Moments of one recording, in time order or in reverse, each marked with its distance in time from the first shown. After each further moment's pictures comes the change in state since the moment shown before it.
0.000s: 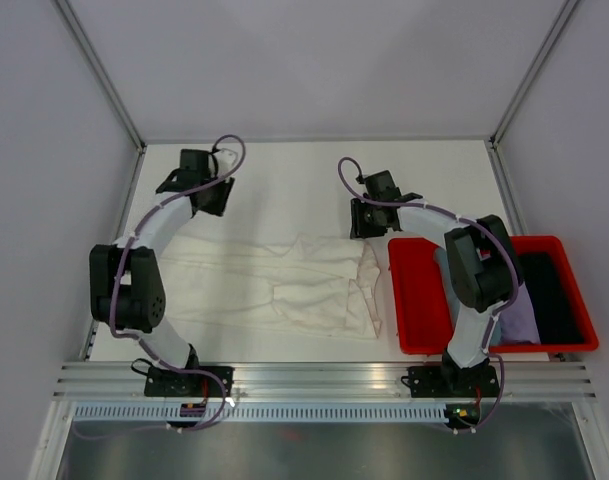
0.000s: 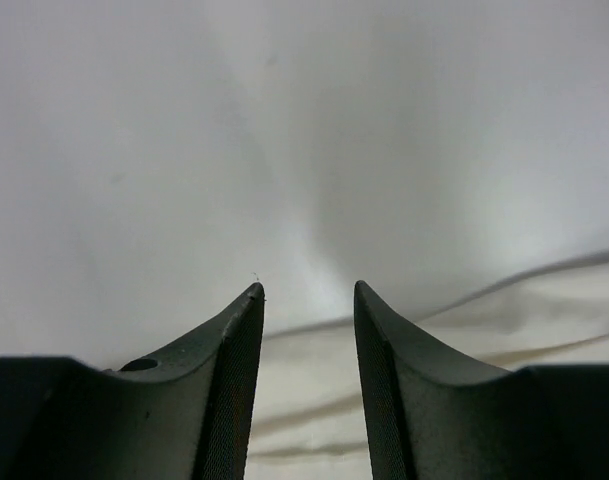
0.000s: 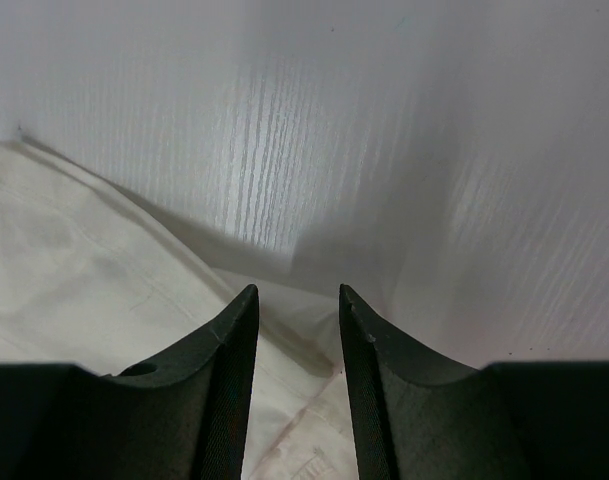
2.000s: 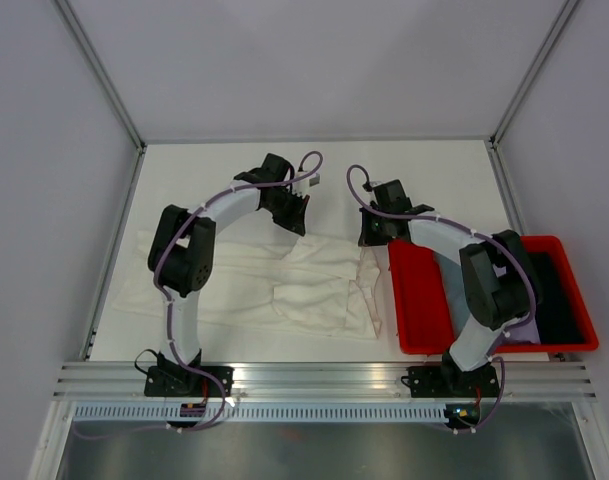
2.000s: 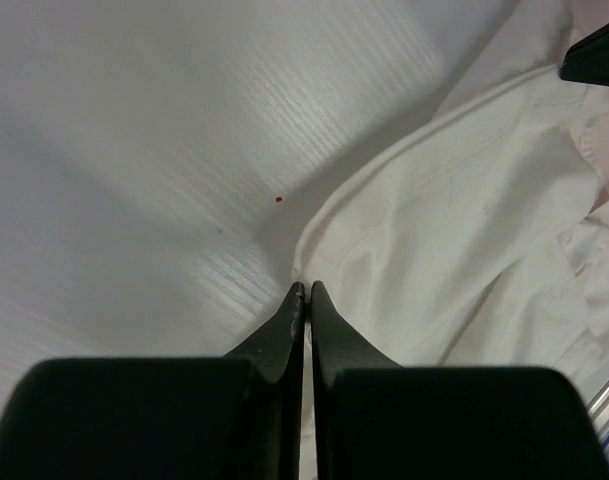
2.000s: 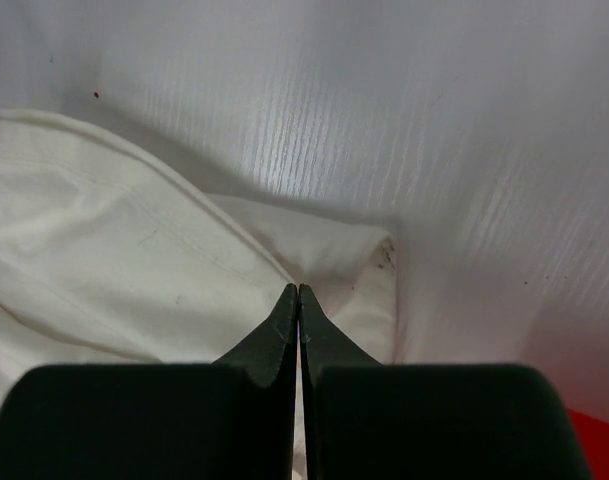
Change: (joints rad) left arm -0.383 0.411 0.335 -0.152 0.441 -0.172; right arm -0.008 -0.137 -0.157 0.054 -0.050 0.012
